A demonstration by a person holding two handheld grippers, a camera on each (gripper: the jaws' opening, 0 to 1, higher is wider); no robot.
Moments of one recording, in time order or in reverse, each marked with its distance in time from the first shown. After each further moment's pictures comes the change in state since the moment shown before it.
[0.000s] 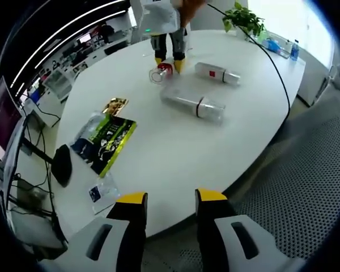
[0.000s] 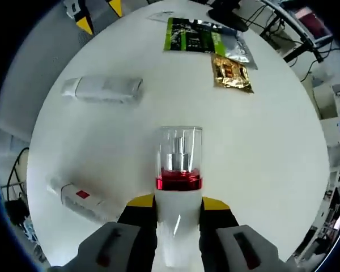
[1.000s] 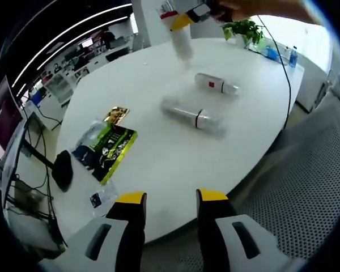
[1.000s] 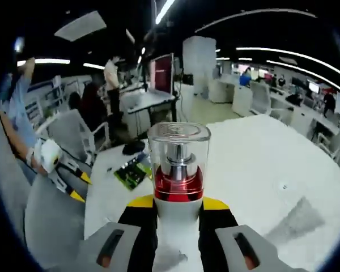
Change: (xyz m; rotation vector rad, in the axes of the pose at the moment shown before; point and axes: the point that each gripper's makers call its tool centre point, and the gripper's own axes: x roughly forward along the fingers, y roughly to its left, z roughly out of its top) left arm -0.005 -0.001 0.013 -0.021 -0.074 -0.011; right arm -0.173 0.005 0.019 0.960 -0.896 -0.283
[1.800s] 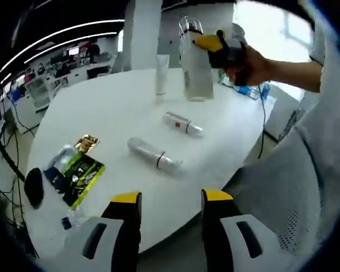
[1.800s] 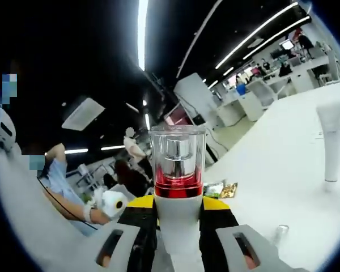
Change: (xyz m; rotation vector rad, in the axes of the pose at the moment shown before) left arm -0.033 -0.055 0.072 -0.194 -0.264 -0.400; right arm -0.045 0.112 -0.009 0.430 -0.332 0.293
